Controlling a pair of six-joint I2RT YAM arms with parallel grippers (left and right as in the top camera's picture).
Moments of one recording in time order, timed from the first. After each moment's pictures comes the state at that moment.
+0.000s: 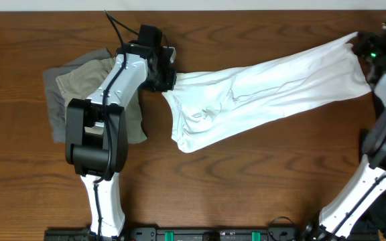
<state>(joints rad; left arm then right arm) -0.20 2.14 1.65 -0.82 0.24 -0.02 -0.48 2.27 1.56 0.27 -0.50 0.29</state>
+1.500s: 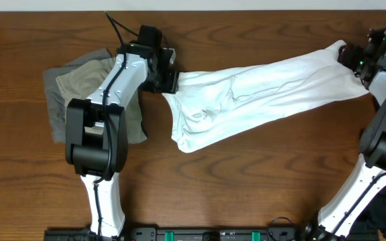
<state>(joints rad) -0.20 2.14 1.65 -0.85 0.25 -0.03 -0.42 2.27 1.56 -0.04 -0.31 0.16</state>
